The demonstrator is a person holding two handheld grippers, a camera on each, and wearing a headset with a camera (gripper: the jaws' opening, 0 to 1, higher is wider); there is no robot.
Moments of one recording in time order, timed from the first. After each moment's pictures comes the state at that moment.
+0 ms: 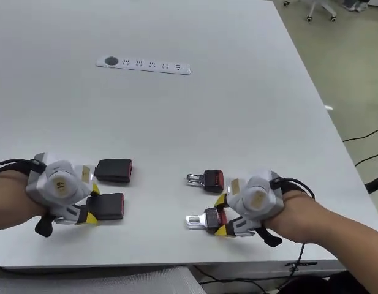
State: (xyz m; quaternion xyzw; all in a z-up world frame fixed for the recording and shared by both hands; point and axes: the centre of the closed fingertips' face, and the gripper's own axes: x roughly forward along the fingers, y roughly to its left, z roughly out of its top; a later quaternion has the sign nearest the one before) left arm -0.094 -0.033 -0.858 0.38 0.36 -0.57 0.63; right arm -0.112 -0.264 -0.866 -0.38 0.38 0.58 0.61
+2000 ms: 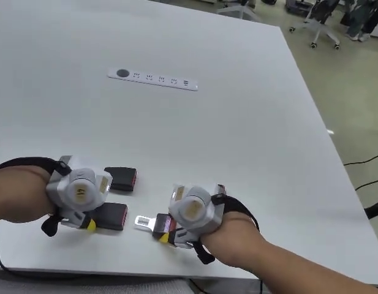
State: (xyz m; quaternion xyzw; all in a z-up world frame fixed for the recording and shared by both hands) left arm -0.092 -0.029 -0.869 0.43 0.37 -0.58 0.59; right arm -0.105 -0.144 -0.865 -0.34 0.37 0.55 0.67
